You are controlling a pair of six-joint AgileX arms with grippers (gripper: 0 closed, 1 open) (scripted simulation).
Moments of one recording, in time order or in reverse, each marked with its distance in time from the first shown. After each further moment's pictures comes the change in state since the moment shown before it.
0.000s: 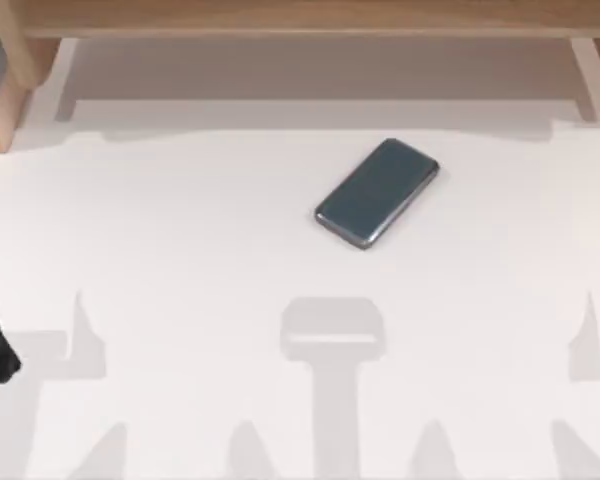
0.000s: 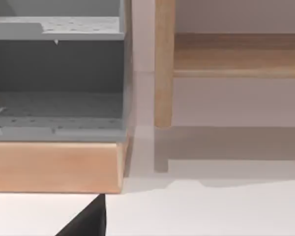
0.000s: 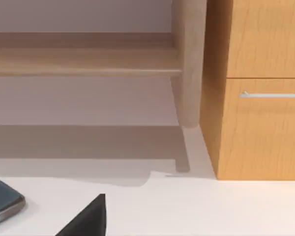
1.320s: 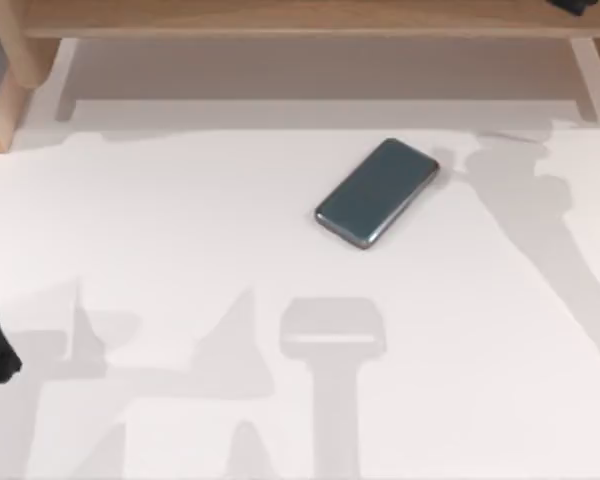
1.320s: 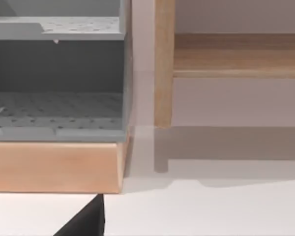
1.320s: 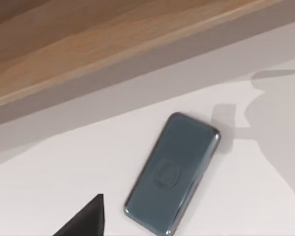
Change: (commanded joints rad) left arm 0.000 0.000 0.000 0.000 0.000 0.000; right arm 0.363 1.370 1.436 -0.783 0.101 0.647
